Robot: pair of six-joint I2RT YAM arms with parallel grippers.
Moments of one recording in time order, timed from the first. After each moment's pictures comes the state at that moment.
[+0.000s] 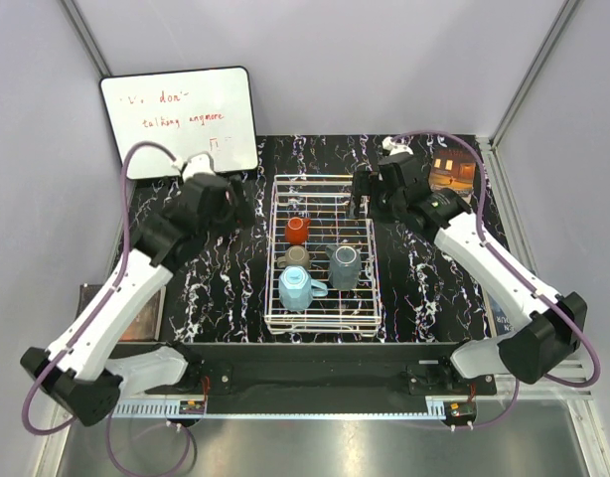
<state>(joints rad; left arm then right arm) -0.54 1.14 1.31 -0.85 -0.38 -0.65 0.55 1.38 1.35 -0.68 0.14 0.49</state>
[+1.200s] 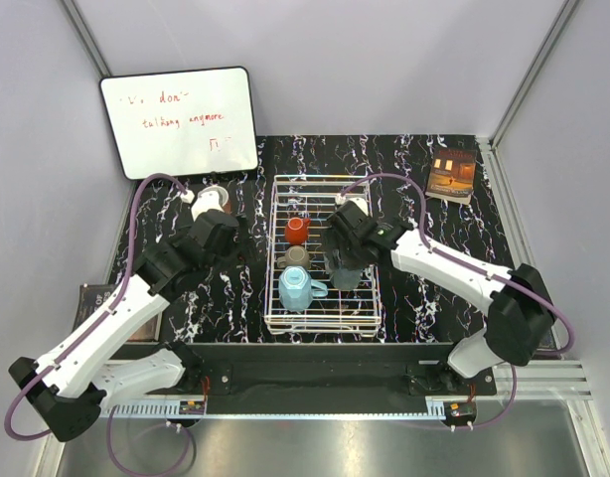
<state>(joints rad) -0.70 0.98 1.09 -0.95 -0.43 -0.73 0.81 1.50 1.18 -0.72 0.23 0.56</state>
